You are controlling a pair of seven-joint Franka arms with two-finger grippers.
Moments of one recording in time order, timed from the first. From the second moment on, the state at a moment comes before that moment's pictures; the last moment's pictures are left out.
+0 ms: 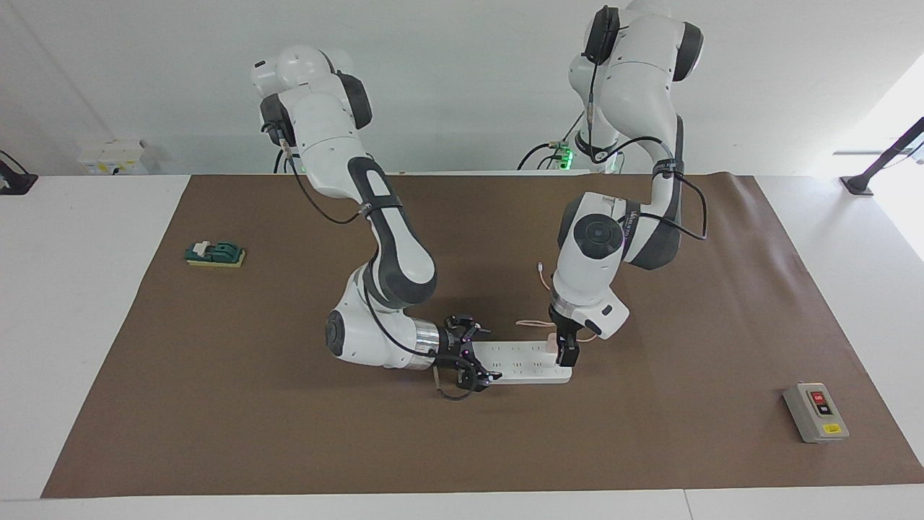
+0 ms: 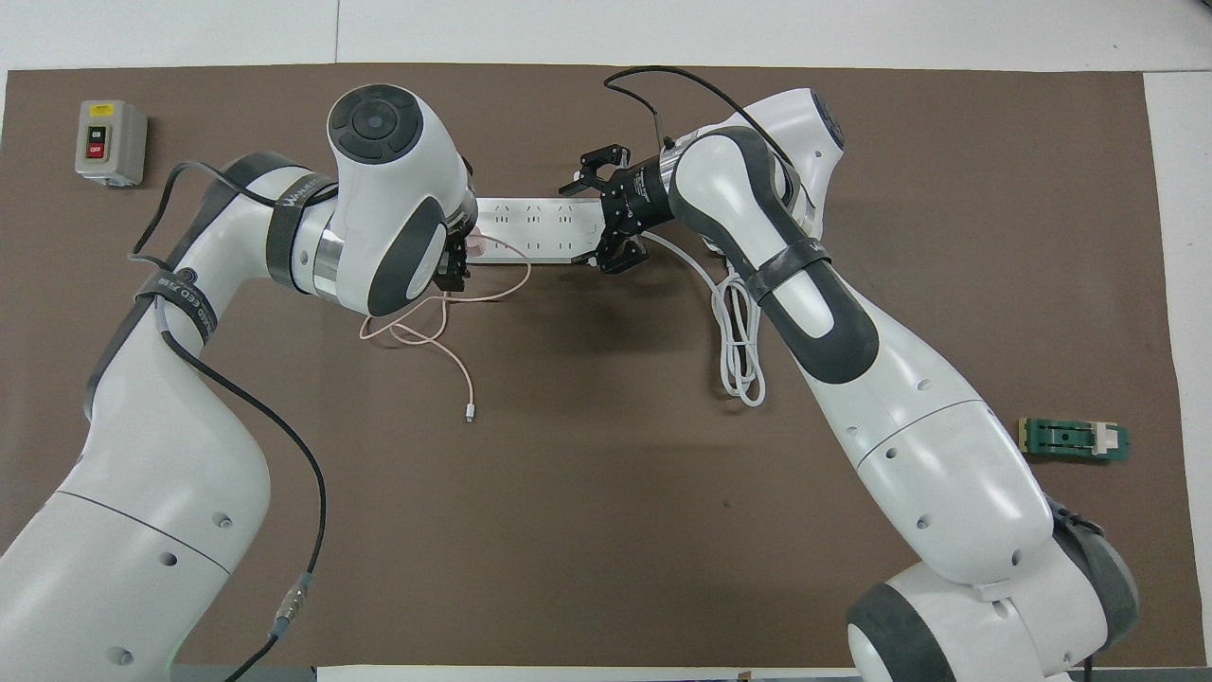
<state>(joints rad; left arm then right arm) -0.36 0.59 -0.08 -1.47 0.08 2.08 -1.90 0.33 0.99 0.03 -1.05 0.99 2.01 1.28</state>
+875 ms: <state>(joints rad) -0.36 0.63 -0.07 -1.40 0.08 2.01 -1.90 0.32 1.01 0.03 -1.04 0.98 2.01 1.20</state>
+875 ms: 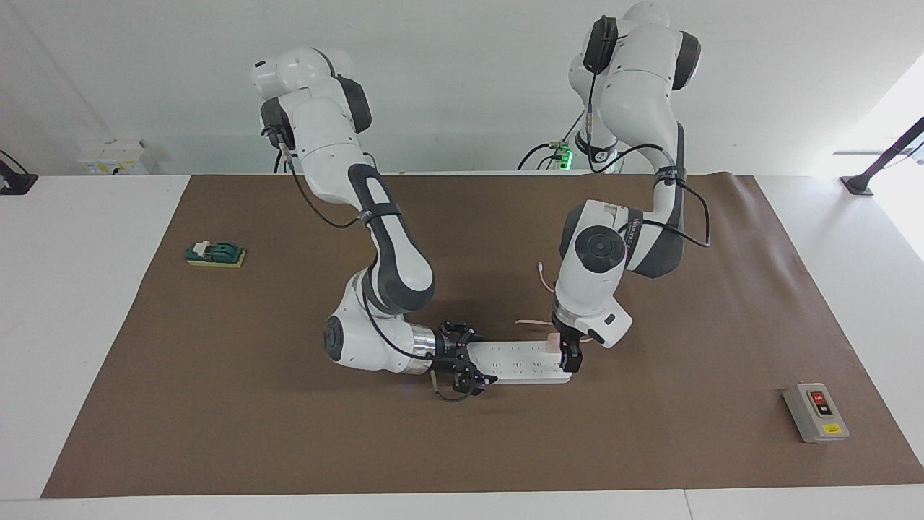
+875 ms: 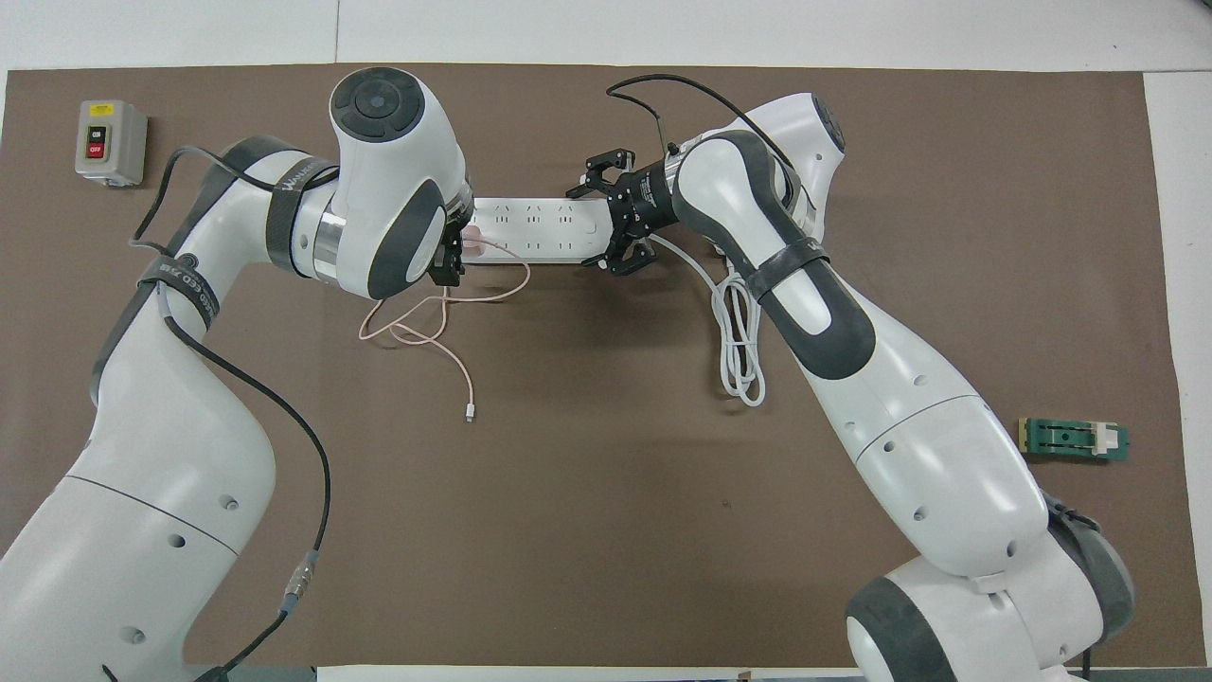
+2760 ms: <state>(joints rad) -0.36 0.59 -0.08 -1.37 0.08 1.95 -1.89 0.33 0.99 0.03 -1.07 0.97 2.04 1.19</state>
